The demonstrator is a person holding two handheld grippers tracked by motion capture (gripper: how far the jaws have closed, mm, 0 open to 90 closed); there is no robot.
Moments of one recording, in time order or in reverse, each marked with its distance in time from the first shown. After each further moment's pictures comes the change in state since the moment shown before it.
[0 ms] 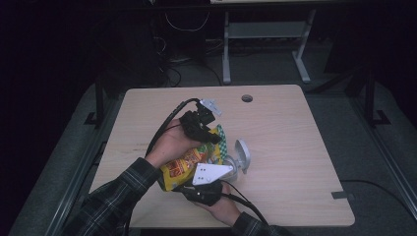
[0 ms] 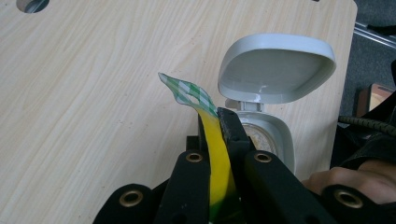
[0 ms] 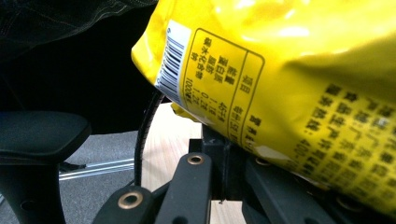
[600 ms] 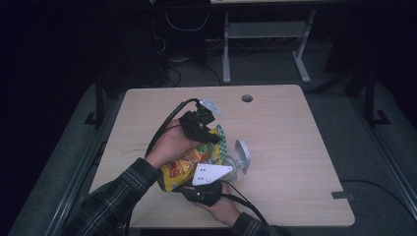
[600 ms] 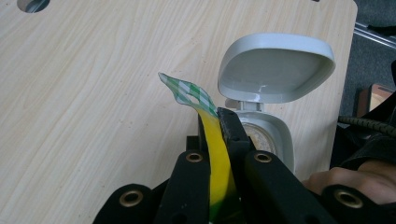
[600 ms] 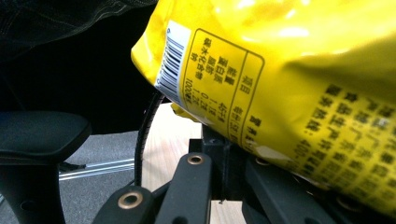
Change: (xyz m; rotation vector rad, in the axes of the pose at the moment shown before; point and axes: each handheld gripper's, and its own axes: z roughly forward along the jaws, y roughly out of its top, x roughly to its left) left arm -0.001 0.000 -0.001 0.001 0.002 -0.003; right arm 0.000 0.000 0.000 -0.003 0.001 -0.005
